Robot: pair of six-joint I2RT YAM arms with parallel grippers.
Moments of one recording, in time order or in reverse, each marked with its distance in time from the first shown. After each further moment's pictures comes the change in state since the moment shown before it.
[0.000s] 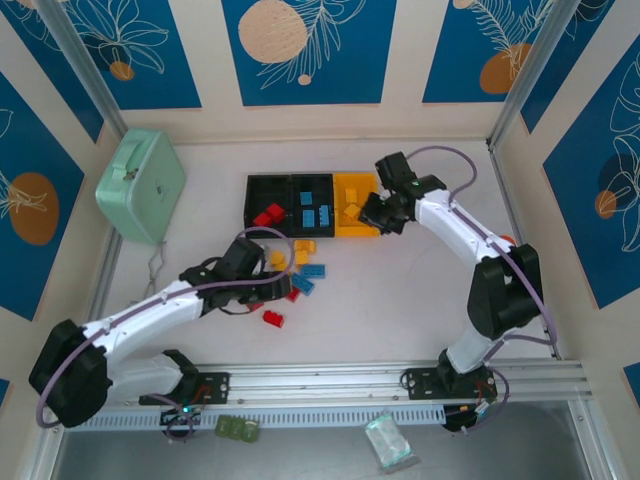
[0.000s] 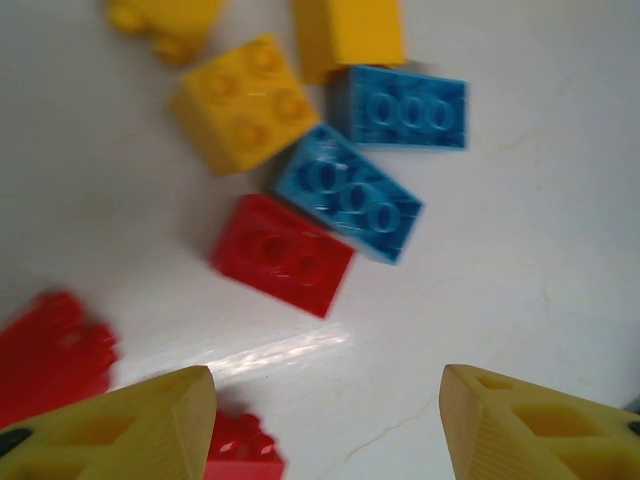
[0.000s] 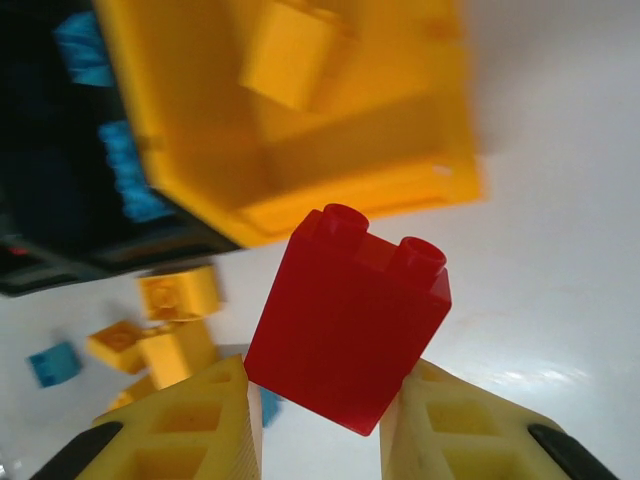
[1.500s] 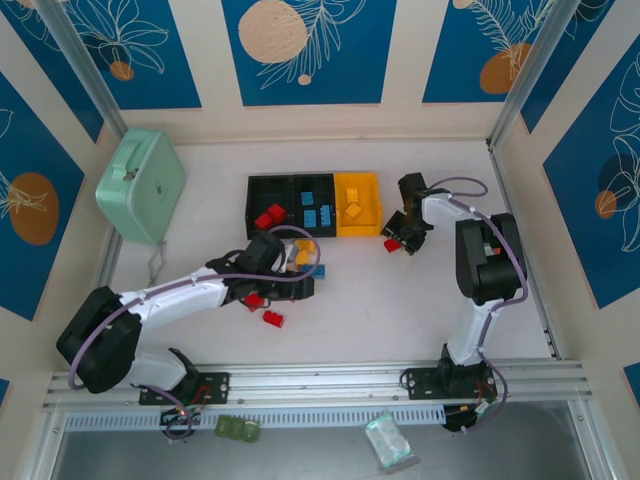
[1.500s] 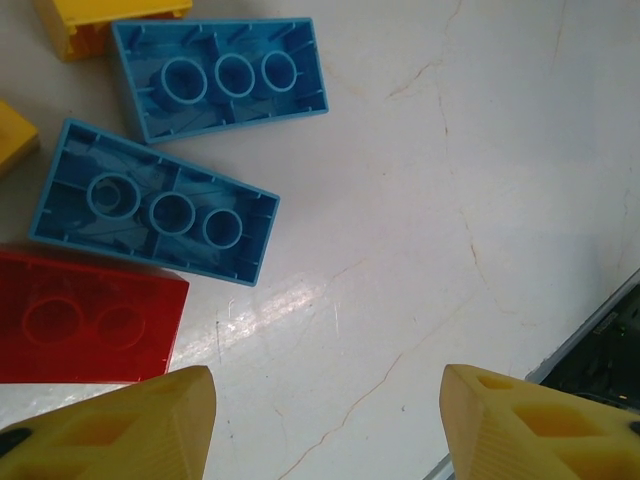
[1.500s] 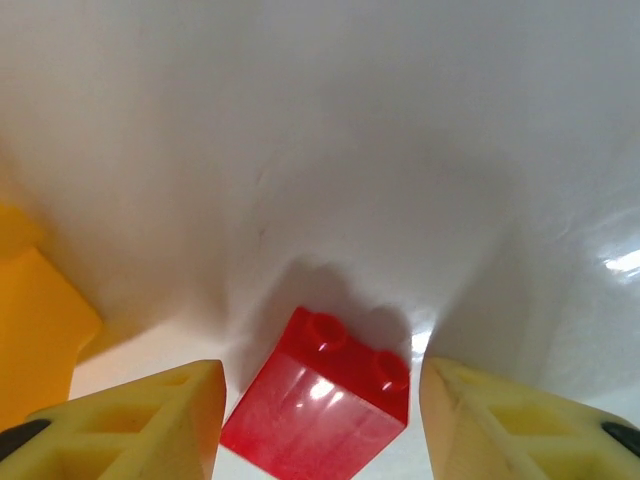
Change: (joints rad) left arm -0.072 0.237 0.077 0.190 0.193 0.099; right arm -0.212 0.212 -0.173 0.128 0.032 0.069
